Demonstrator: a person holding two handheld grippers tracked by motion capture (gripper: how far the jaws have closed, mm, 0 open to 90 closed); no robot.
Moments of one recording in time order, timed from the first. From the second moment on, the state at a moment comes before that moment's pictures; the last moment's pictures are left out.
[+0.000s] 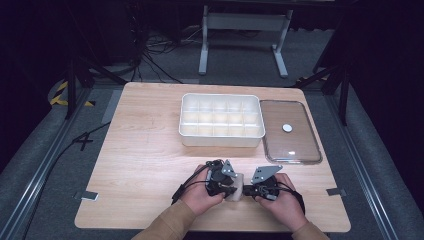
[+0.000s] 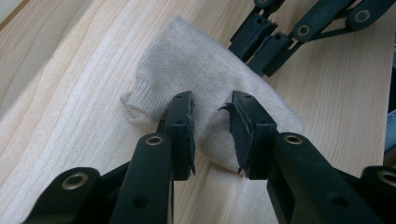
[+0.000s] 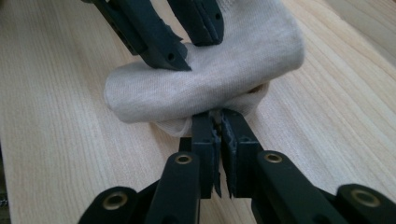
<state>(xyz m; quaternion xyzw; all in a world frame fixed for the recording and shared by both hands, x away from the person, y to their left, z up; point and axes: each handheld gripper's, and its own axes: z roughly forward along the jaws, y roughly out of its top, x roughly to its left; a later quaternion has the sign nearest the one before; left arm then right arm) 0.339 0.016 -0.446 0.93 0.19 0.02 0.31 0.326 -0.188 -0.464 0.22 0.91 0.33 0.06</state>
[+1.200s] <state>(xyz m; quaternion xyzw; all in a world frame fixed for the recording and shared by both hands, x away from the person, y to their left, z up) 0.338 0.019 -0.447 0.93 0.19 0.01 0.30 0.335 -0.197 -0.462 0.22 0.87 0.43 0.02</state>
